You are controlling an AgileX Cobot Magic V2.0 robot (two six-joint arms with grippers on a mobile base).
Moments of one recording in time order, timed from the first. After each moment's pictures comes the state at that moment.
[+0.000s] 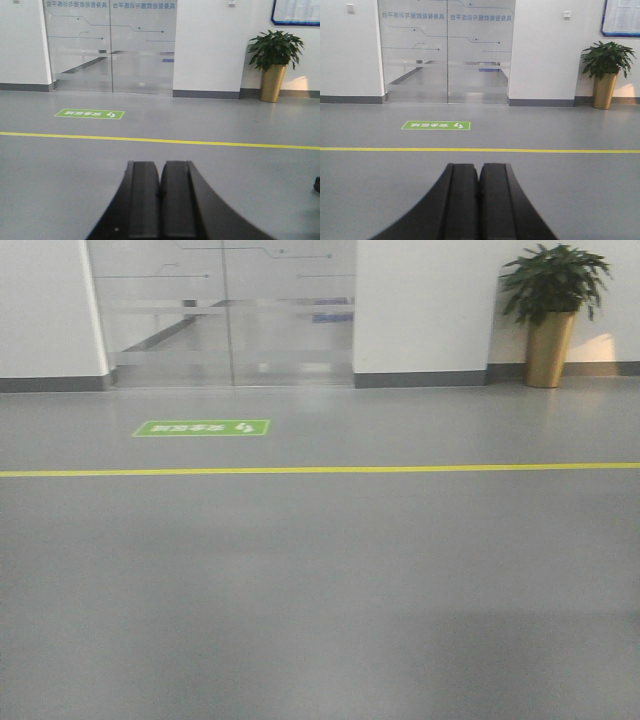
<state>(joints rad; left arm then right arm) 0.00 0.00 0.00 0.02 -0.01 0.00 -0.03 0.00 0.00 0.08 0.04 -0.04</state>
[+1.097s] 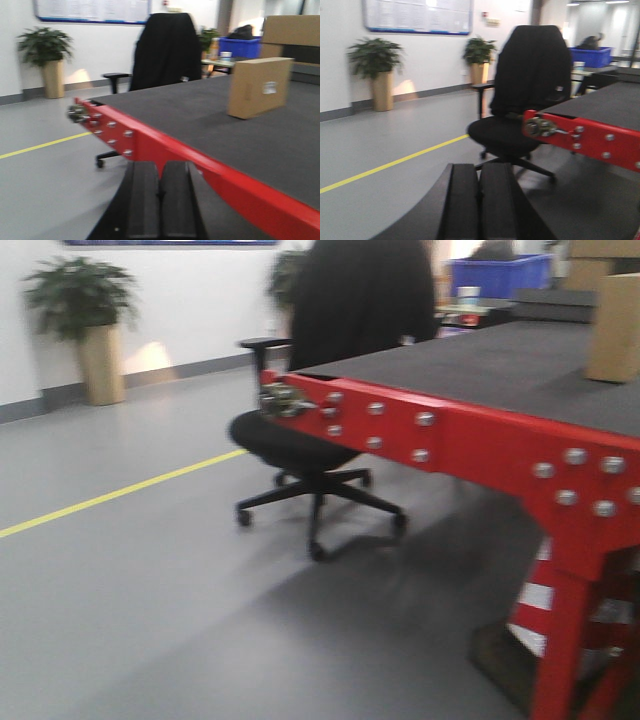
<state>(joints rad) 0.00 0.00 0.00 0.02 -0.01 0.00 -0.03 0.00 0.00 0.08 0.04 -0.04</state>
